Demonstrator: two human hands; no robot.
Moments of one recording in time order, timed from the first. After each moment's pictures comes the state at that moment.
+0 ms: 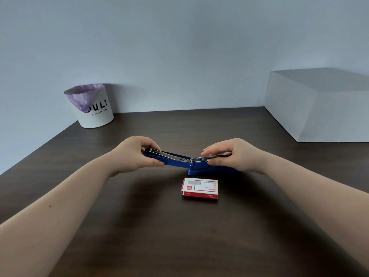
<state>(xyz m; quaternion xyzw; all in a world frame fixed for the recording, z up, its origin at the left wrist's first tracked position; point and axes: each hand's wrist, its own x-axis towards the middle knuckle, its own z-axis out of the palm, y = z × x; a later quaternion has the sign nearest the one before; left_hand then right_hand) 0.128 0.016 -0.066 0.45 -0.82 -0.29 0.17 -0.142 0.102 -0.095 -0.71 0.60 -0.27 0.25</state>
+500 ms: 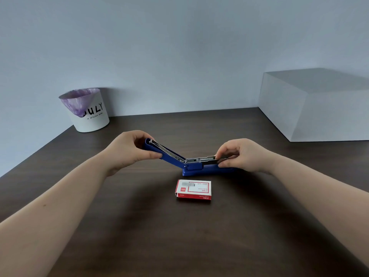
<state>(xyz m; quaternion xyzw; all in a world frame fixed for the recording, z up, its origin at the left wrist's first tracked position) 0.120 0.014 -0.060 0.45 -0.78 -0.36 0.27 -0.170 0.116 -0.096 -0.68 0.62 -0.30 0.26</state>
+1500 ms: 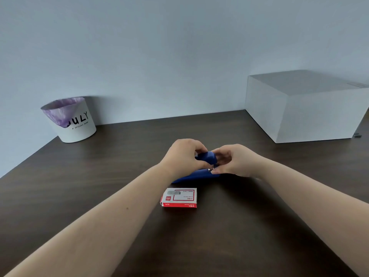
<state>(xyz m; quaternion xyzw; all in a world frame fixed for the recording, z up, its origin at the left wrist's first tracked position) -0.018 0.053 -0.075 0.33 -0.92 -0.13 0.17 -0.184 0.121 -0.106 -0.61 0.65 -0.34 0.30</state>
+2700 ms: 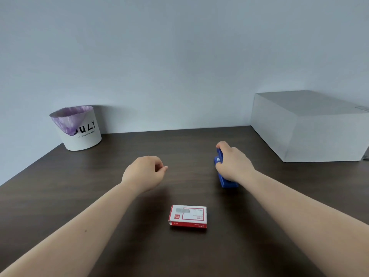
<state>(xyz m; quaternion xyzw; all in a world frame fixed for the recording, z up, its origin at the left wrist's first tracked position) 0.064 -0.008 -0.092 0.50 -0.84 -0.08 0.20 -0.164 0.069 -0.096 -0.54 0.81 -0.23 0.06</state>
